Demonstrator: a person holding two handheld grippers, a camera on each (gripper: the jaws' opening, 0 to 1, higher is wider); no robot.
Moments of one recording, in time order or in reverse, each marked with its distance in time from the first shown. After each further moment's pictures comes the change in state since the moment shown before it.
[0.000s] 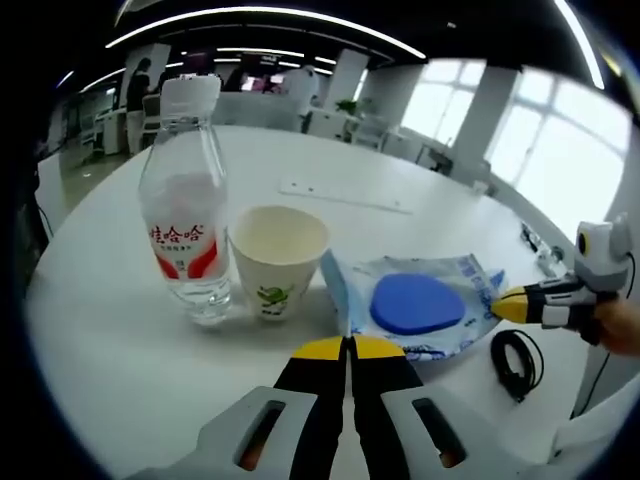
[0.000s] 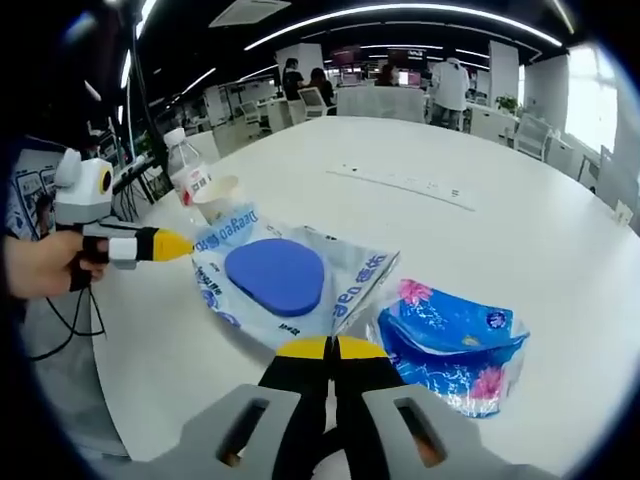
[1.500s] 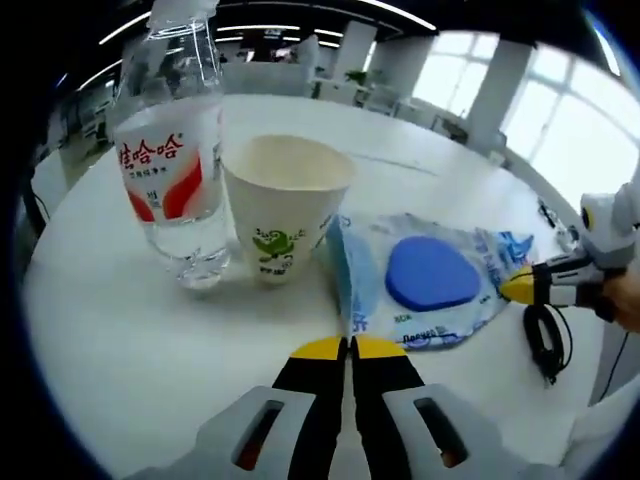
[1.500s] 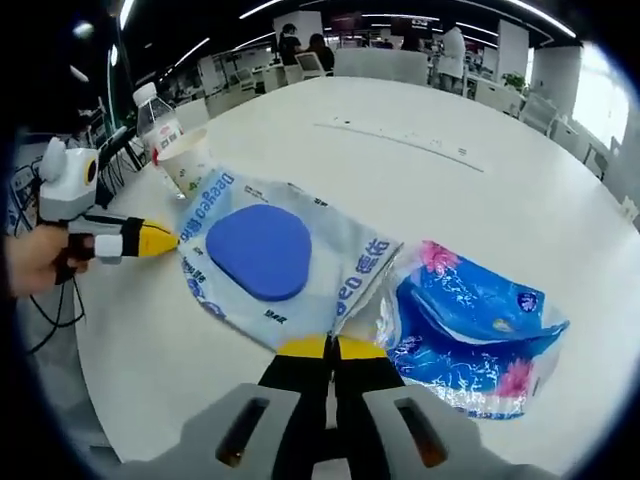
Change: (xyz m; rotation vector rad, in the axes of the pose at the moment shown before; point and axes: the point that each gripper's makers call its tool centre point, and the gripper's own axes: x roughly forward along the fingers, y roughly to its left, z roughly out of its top) left arm 0.023 0.017 -0.035 0.007 0.122 0.048; right arm 0.030 -0.014 -0.030 -0.003 0.151 -0.019
